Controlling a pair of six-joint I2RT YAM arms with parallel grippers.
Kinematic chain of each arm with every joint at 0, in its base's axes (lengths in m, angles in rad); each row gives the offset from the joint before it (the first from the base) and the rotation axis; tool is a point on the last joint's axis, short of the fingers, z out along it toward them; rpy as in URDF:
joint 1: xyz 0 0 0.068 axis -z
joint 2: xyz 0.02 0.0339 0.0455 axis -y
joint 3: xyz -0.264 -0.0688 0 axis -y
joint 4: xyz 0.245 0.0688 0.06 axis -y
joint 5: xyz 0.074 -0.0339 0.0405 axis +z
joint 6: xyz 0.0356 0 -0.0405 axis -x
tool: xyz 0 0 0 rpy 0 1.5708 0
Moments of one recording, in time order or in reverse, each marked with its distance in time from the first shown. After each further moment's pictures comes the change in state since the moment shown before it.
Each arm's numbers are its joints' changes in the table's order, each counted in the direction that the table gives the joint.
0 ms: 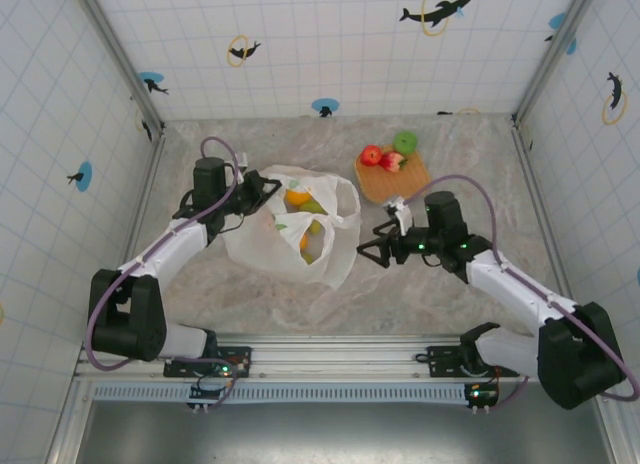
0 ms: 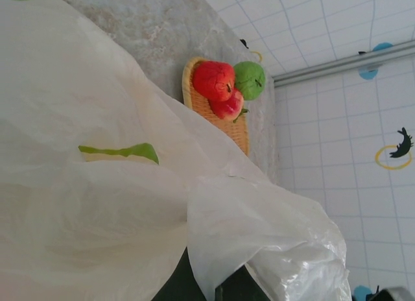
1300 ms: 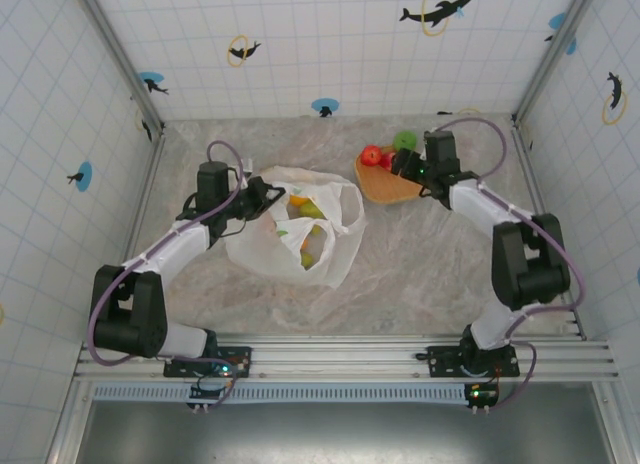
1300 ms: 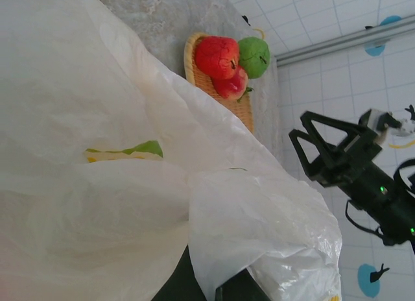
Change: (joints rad) left arm 0.007 -0.018 -0.031 0.017 -0.038 -0.037; right arm 0.169 -0.595 0.548 -0.015 -0.684 -0.437
